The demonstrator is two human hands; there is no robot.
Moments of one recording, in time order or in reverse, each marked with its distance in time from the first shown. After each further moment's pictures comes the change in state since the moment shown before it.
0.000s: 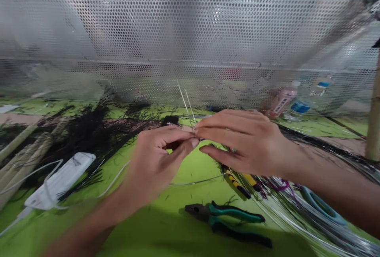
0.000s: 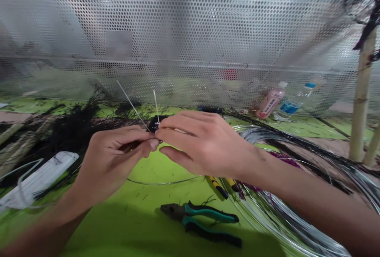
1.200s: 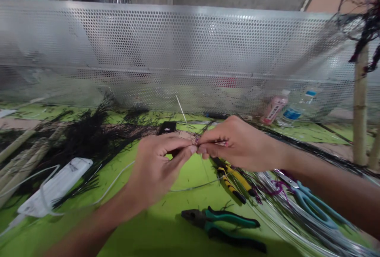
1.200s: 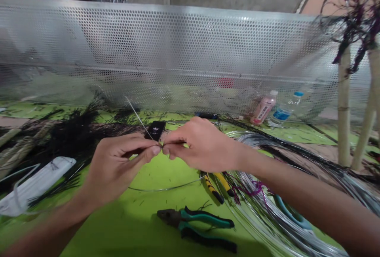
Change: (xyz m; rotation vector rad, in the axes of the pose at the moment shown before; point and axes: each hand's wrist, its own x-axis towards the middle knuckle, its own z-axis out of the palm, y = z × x) left_hand -0.002 -0.001 0.005 0.087 0.007 0.113; right_hand 0.012 0.017 -0.007 0.489 -0.458 0.388
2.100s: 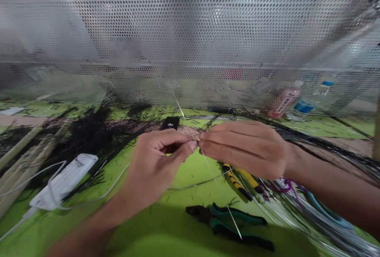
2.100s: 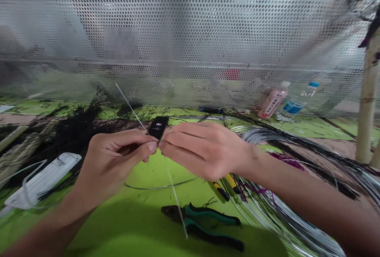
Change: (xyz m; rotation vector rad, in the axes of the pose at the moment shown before) left_hand 0.002 0.001 -0.002 -0.201 0.009 -0.166; right_hand -0.011 0.010 0.019 -0.619 0.514 -0.721
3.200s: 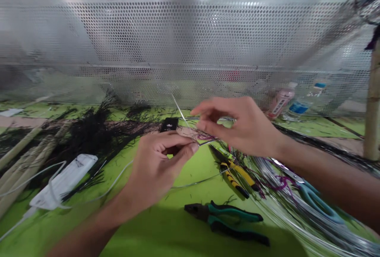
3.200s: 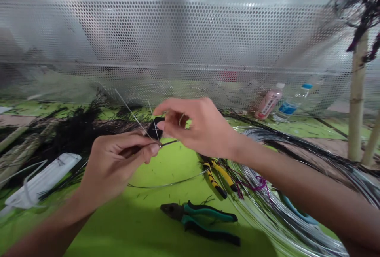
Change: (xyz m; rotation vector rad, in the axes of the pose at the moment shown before) left_hand -0.005 0.003 0.003 0.037 -0.002 0.012; right_hand 0.023 0.015 -0.002 0.510 -0.102 0.755
